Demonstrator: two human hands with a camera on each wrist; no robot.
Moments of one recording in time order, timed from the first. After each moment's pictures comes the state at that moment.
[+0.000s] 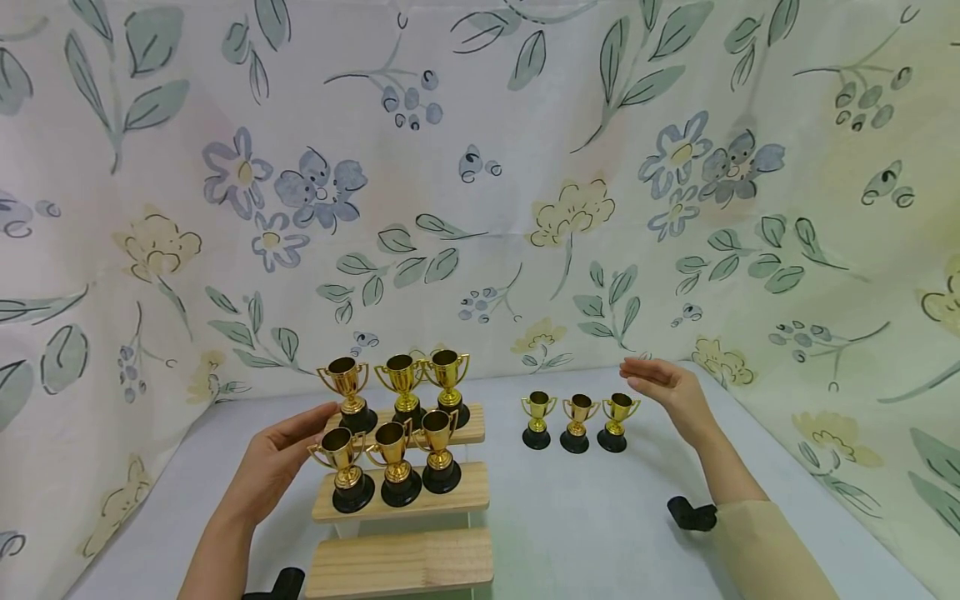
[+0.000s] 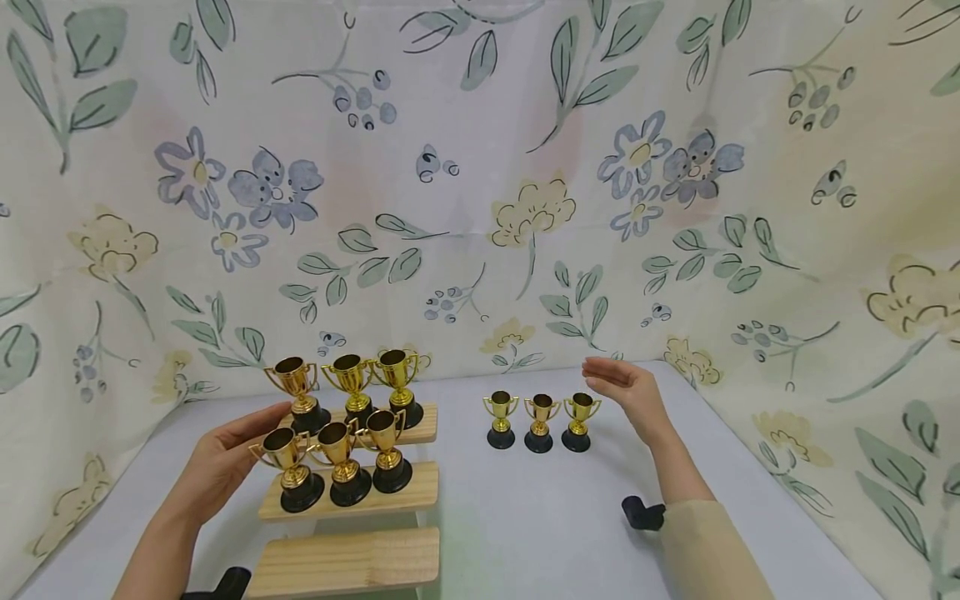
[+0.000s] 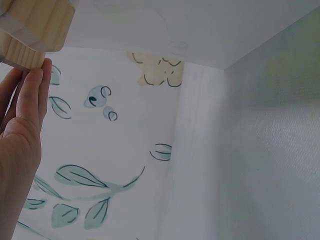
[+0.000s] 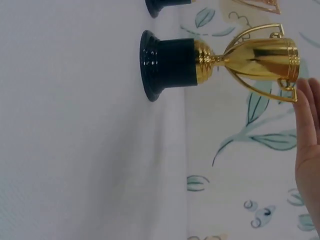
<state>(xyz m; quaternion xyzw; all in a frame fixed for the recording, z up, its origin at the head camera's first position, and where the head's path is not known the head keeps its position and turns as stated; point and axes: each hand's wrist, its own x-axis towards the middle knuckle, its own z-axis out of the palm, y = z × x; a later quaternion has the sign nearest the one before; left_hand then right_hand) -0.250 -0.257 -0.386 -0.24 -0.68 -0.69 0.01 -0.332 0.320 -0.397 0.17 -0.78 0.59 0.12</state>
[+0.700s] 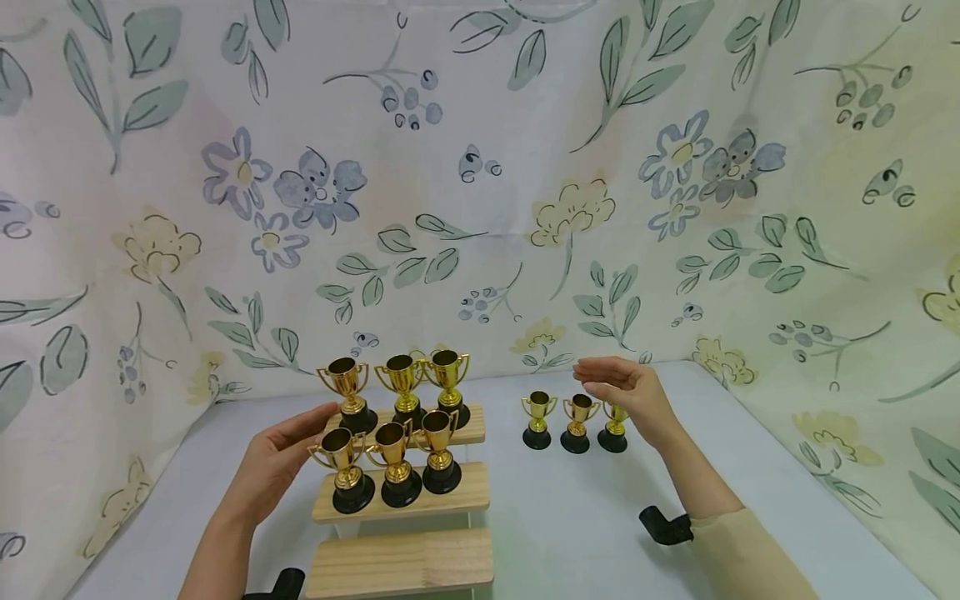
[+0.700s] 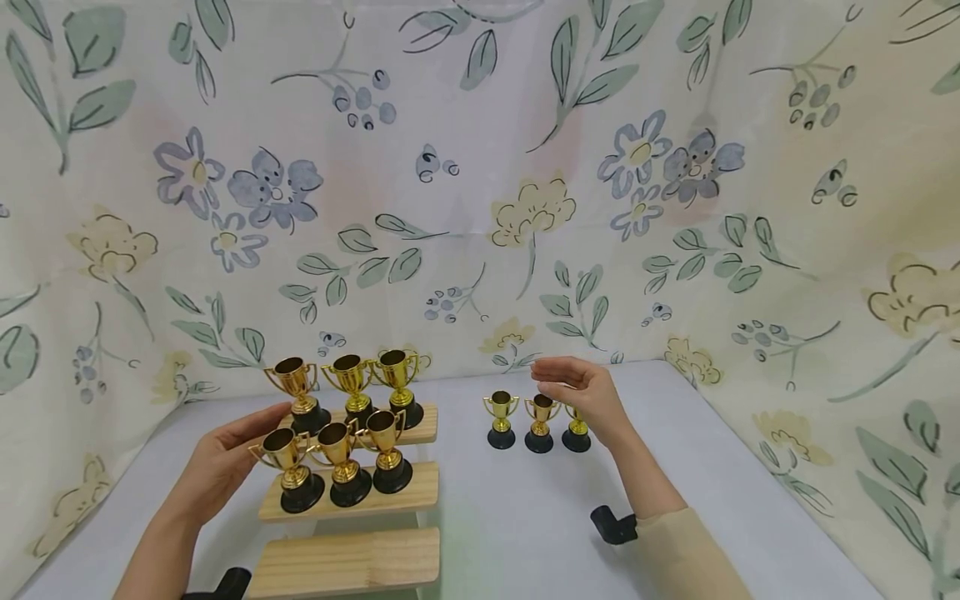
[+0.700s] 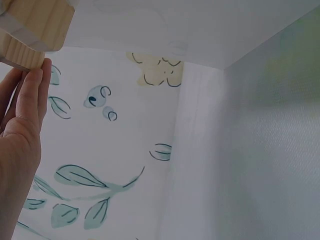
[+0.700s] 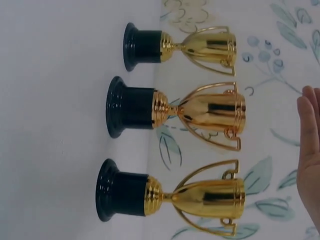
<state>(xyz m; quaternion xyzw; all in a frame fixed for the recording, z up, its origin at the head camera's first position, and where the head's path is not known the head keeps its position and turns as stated) -0.251 -0.257 -0.387 -0.26 -0.66 -0.70 0.01 -0.310 0.251 -0.369 0.26 -0.73 0.63 0.09</state>
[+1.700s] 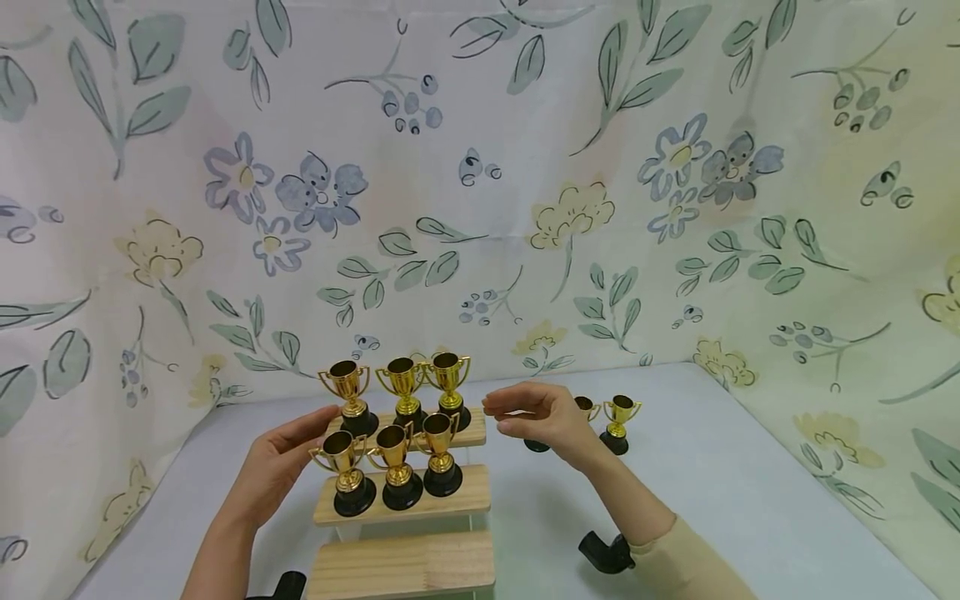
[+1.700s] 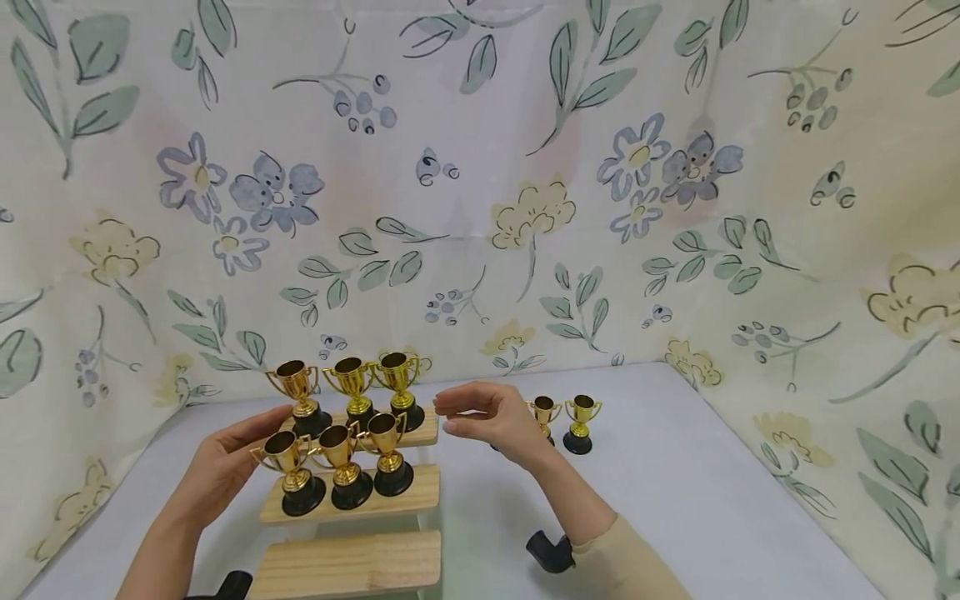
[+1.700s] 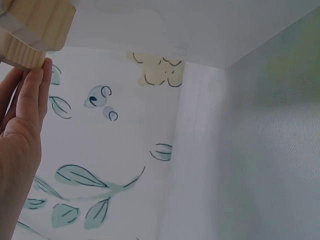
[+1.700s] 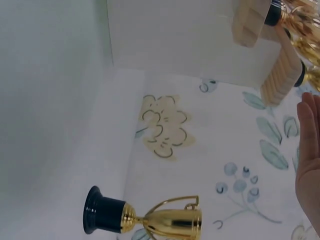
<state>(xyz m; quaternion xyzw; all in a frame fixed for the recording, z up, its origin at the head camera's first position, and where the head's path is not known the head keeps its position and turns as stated) -0.250 -0.258 -0.387 -0.23 -0.68 -0.69 0.01 -0.279 0.143 -0.358 0.37 -0.68 0.64 -0.01</state>
